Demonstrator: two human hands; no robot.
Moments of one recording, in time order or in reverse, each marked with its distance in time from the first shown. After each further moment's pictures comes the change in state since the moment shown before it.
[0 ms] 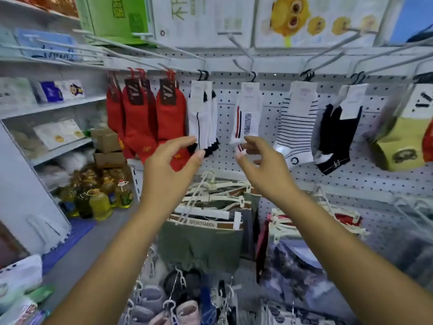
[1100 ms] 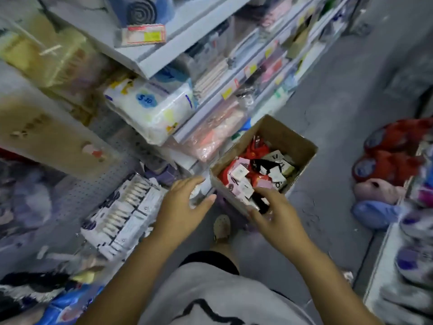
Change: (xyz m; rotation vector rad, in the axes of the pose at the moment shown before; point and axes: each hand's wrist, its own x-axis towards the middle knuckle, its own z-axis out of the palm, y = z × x) left_hand -0.528 0.258 0.410 -0.114 -1.502 0.146; right_hand -0.694 0.207 -0.346 -0.308 0.490 1.175
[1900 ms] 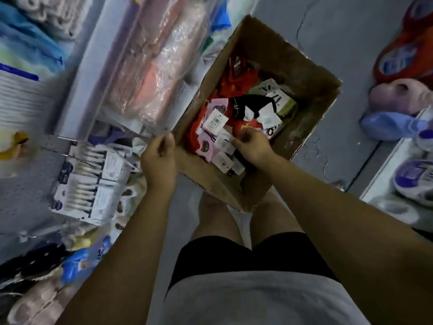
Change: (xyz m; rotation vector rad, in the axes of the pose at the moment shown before) left_hand 0.196 -0.078 0.173 -0.147 0.112 -0.596; right_hand 0.232 0.199 0.090 0.218 -0.323 0.685
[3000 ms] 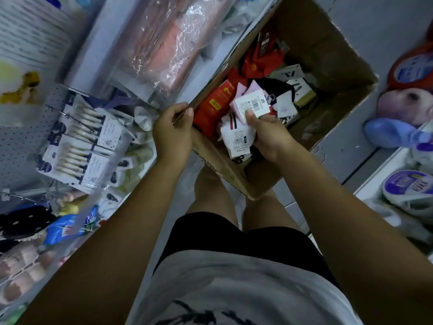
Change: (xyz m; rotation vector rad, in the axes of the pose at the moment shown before) left_hand 0.005 -0.002 -0.004 -0.195 -0.059 -0.036; right_hand -0.028 -0.035 0.004 0.691 -0.118 0.202
